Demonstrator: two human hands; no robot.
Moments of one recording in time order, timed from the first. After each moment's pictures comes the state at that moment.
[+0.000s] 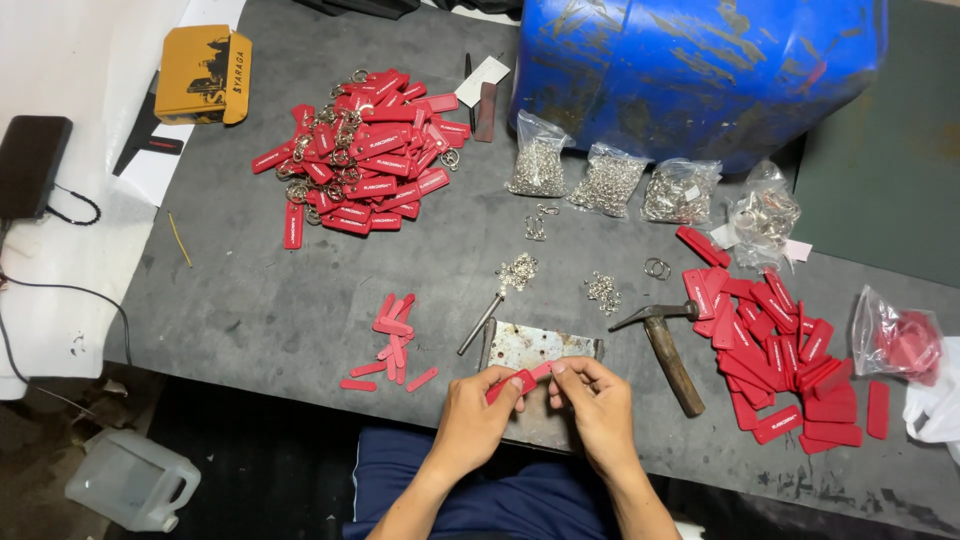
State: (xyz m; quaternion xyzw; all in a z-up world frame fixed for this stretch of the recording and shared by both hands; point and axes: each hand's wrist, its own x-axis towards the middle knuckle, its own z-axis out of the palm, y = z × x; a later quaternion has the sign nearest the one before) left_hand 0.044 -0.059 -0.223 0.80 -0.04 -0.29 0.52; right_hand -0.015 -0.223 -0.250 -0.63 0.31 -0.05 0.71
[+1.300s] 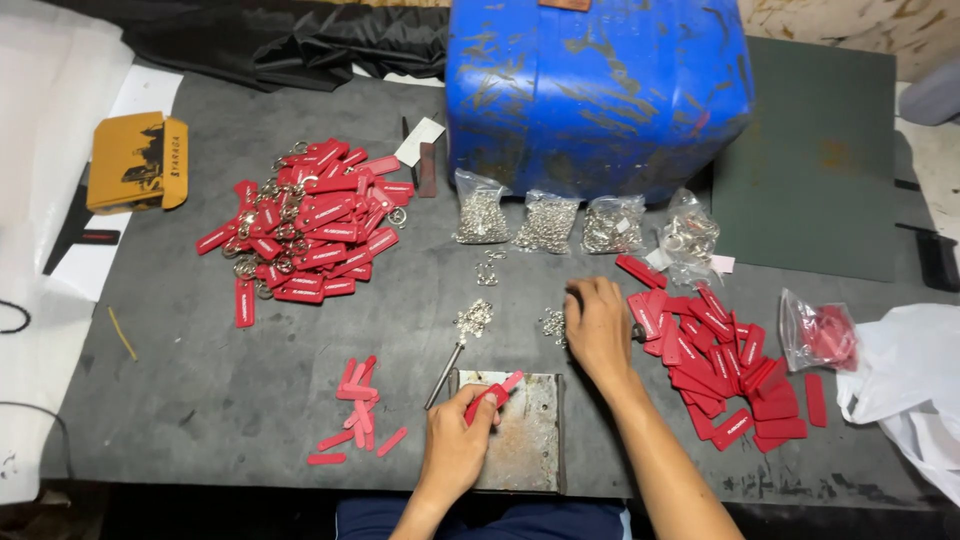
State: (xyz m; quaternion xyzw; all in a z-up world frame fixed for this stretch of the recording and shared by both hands) left_hand 0.068 -0.083 -0.239 0.79 -0.06 -0.25 0.55; right_hand 0.085 -0.338 -0.276 -0.94 0.17 -0.20 0.19
